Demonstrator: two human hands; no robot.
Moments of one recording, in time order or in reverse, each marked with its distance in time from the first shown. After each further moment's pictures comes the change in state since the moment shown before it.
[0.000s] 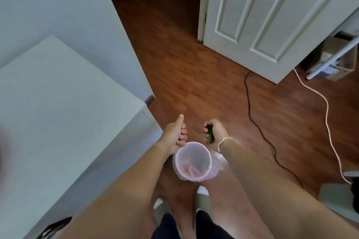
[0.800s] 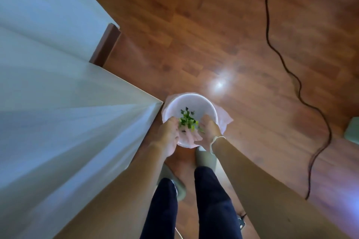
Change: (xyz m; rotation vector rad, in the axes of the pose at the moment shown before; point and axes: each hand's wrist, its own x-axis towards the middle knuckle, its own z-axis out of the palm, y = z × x) left_hand 0.244 -0.193 -0.035 0.045 0.140 -0.427; right_hand 0.233 0.175 -0.082 0.176 0.243 0.387
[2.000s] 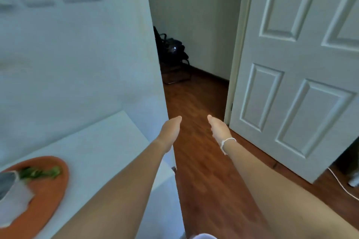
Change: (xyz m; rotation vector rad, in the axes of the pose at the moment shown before) left_hand -0.481 0.199 -0.049 0.148 0.201 1.044; right_hand -0.496 -0.135 0.164 -0.787 -0.328 -1.165
